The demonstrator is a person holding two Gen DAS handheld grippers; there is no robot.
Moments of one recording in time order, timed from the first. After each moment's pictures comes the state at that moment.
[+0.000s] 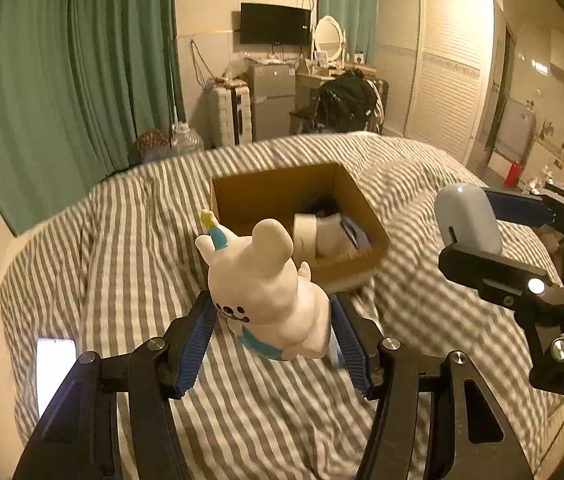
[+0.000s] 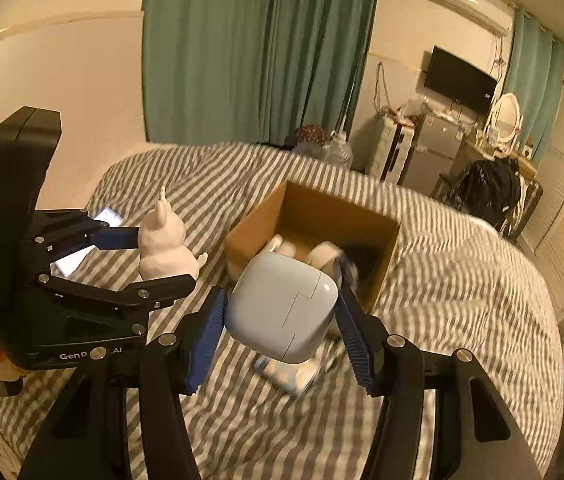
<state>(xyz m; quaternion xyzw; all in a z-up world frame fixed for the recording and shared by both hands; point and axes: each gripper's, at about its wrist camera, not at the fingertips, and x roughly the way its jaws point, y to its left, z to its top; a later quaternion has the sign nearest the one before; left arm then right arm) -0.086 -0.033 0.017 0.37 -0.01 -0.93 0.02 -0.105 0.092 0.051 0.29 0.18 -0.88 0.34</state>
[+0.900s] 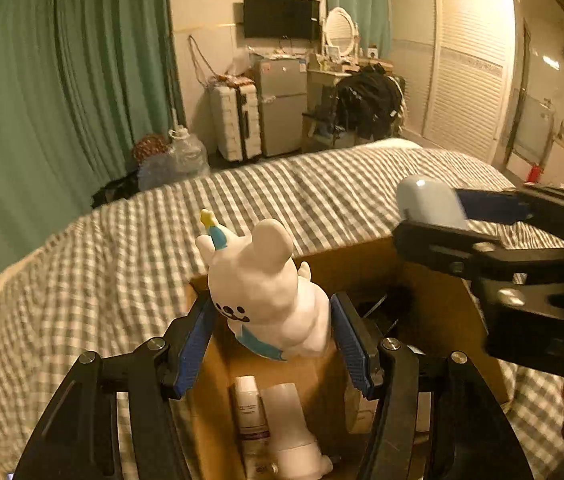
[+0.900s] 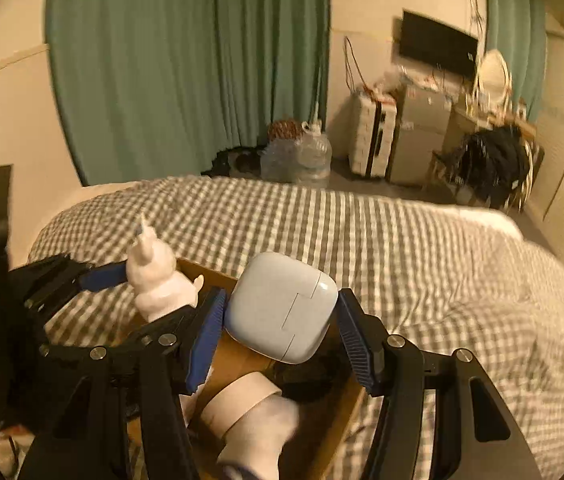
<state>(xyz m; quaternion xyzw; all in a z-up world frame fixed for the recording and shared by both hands) -0.302 -0.066 -0.046 0.37 -0.02 -0.93 0.03 -0.367 0.026 0.012 0.34 0.11 -0.88 0.31</state>
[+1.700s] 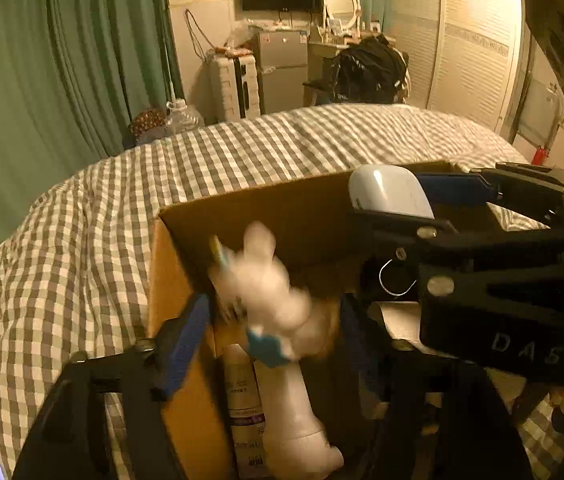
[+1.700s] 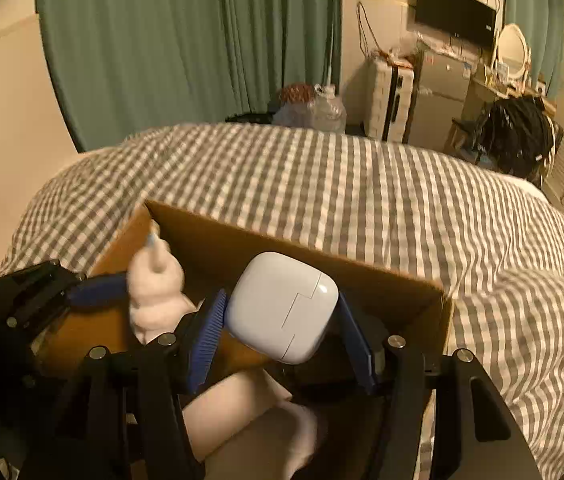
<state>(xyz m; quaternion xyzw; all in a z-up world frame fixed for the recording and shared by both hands) -0.291 -0.060 -0.093 0.41 -0.02 -0.91 0.04 -0.393 0.011 -0.068 0.38 0.12 -0.85 0.34</state>
